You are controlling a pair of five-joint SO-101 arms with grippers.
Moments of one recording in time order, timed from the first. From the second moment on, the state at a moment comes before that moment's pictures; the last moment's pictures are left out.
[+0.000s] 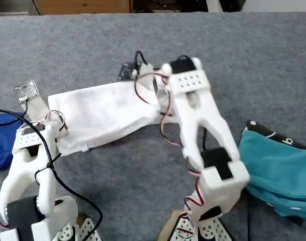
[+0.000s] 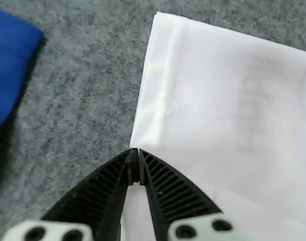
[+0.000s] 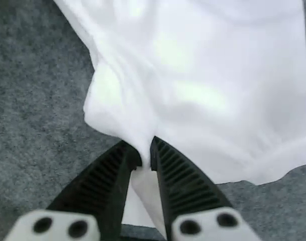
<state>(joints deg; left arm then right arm) -19.2 -18.4 57.1 27.7 2.2 -19.1 15.3 -8.3 83.5 54.3</state>
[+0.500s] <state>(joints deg) -19.2 -18.4 57.1 27.7 2.2 -23.6 42.8 -43.7 91.6 63.3</state>
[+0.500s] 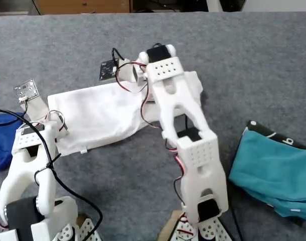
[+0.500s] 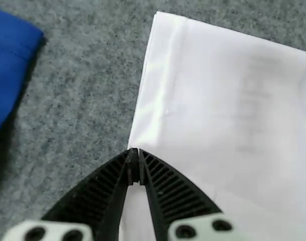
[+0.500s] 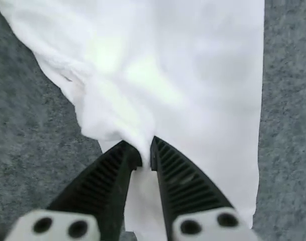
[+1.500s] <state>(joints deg) -19.2 -18.4 57.1 27.7 2.2 -25.4 45.2 -48.1 94.7 42.7</state>
